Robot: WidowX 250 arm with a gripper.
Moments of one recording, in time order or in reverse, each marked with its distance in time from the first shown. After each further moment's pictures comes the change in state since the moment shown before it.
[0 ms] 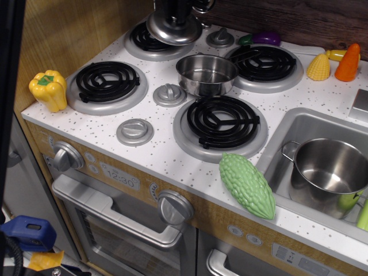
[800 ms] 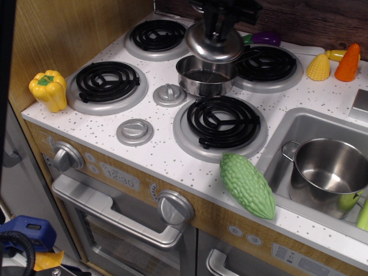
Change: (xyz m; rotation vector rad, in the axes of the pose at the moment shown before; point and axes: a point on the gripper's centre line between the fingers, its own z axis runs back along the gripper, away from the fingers) arm -0.020 -0.064 0.021 0.011 -0.039 0.101
